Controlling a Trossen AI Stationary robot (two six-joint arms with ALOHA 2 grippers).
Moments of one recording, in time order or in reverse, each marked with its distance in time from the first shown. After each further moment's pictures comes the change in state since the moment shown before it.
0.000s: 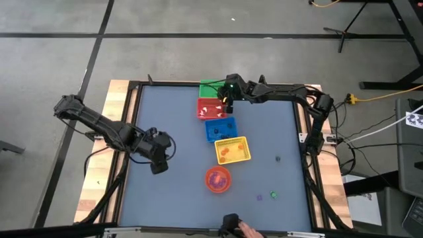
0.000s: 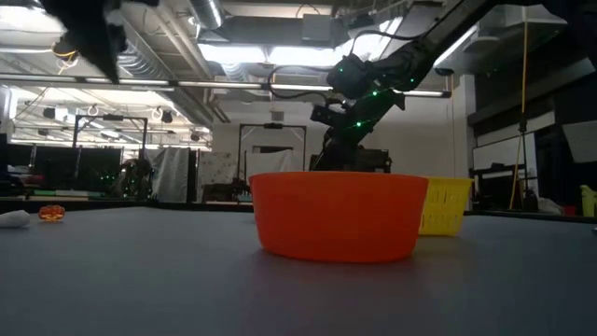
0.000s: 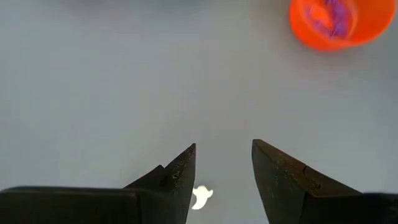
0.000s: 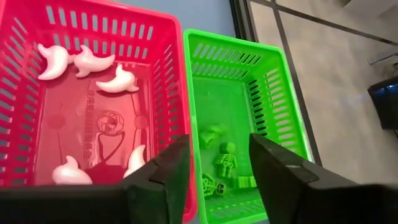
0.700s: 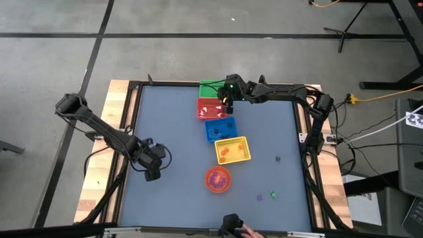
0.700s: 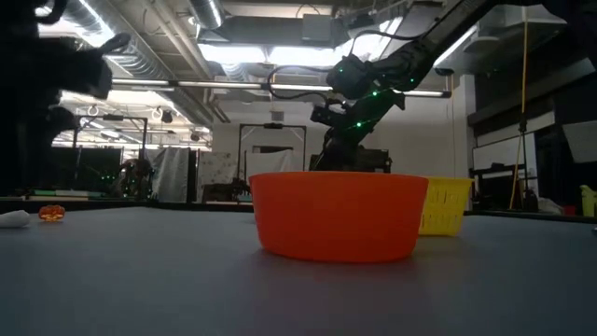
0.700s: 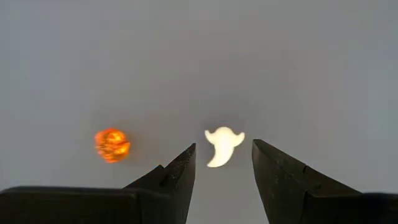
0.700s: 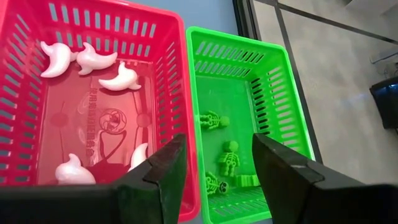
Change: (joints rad) left arm -0.113 0.000 -0.397 0.231 0.102 -0.077; right arm 0.001 0.000 0.000 -0.006 0.000 0.000
